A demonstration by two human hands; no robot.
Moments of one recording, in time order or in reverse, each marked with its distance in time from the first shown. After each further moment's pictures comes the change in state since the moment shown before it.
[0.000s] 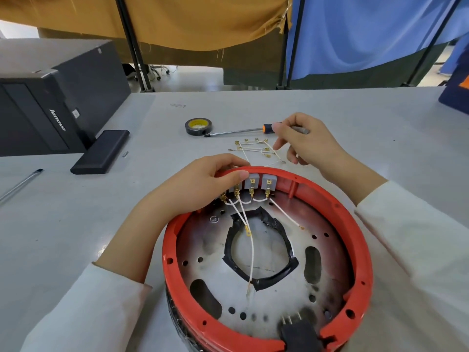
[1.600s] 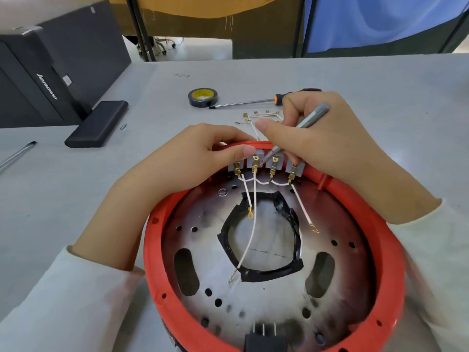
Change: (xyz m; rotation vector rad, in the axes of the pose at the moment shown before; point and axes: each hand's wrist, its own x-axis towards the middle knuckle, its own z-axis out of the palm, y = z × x) left_hand -0.006 0.000 -0.004 0.081 0.041 0.094; right_hand -0.055 -0.021 0.020 -0.139 -0.087 -0.329
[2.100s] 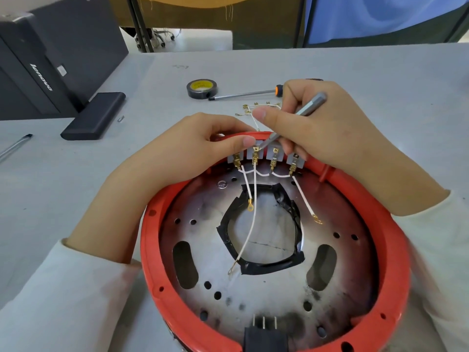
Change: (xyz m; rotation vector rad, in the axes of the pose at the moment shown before) left_hand 0.000 0.000 0.000 0.024 -0.012 -0.004; right_hand 0.001 -0.003 0.001 -0.038 -0.058 0.031
